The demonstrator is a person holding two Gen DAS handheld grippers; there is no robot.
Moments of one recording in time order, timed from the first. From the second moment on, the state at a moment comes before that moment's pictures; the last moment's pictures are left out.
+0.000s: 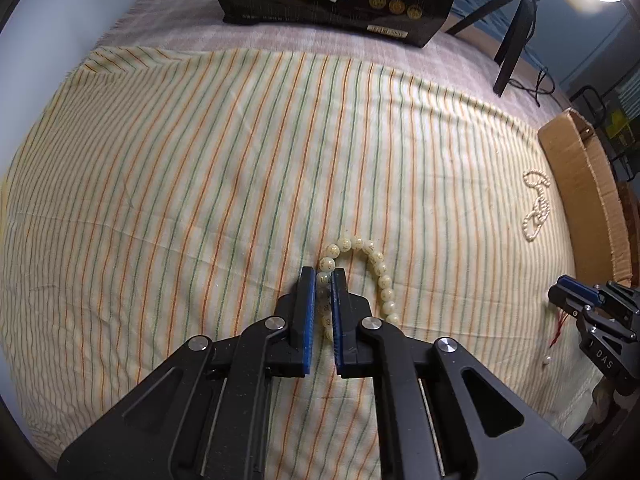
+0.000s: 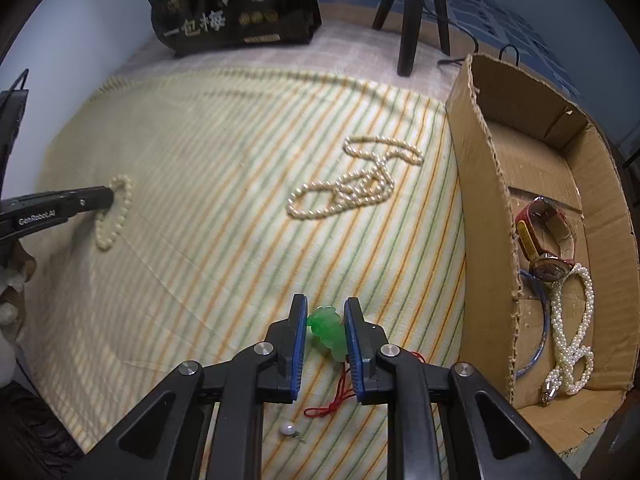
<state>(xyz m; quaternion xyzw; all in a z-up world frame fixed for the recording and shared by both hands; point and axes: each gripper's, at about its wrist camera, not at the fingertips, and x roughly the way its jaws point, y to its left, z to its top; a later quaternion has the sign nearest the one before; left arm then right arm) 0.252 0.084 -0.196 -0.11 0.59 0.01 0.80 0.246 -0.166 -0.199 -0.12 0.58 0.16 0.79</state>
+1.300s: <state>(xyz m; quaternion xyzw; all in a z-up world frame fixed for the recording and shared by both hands) 0.226 0.014 -0.066 -0.15 0.48 -0.10 0.86 0.216 -0.208 -0.054 -0.02 0.45 0.20 0.87</state>
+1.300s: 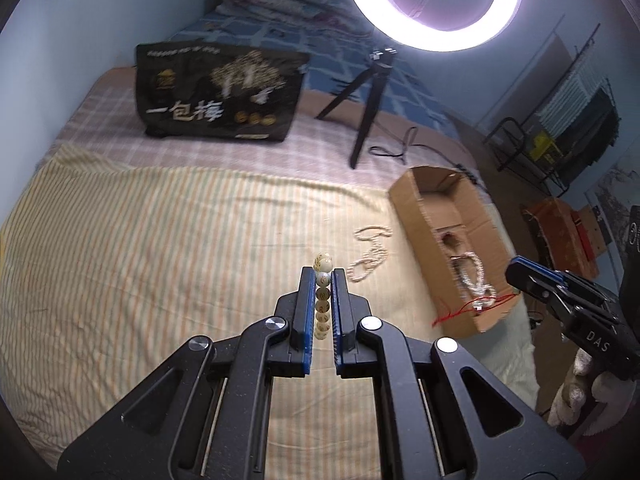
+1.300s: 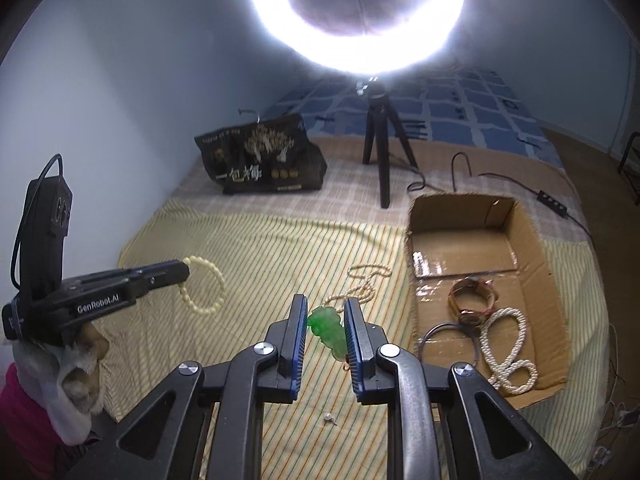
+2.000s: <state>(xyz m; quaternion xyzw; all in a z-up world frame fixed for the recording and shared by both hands) 0.260 -0.091 -0.025 -0.13 0.45 -0.17 0.87 0.235 -0.280 -0.003 0.00 0.41 0.16 0.90</state>
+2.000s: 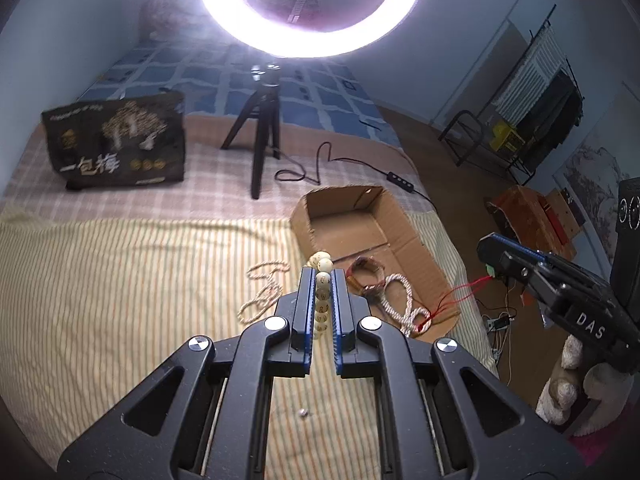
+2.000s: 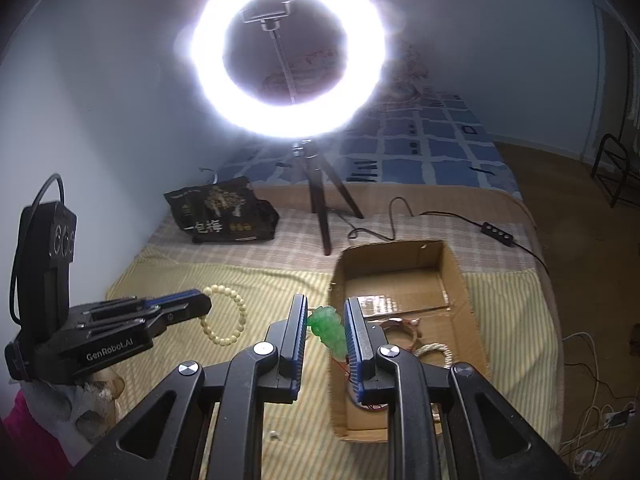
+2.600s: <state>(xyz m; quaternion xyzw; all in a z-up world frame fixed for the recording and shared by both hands) 0.343 -0.164 -0.052 -0.10 0.46 -0.19 0.86 0.311 -0.333 -0.036 0.00 0.42 0.12 0.90</state>
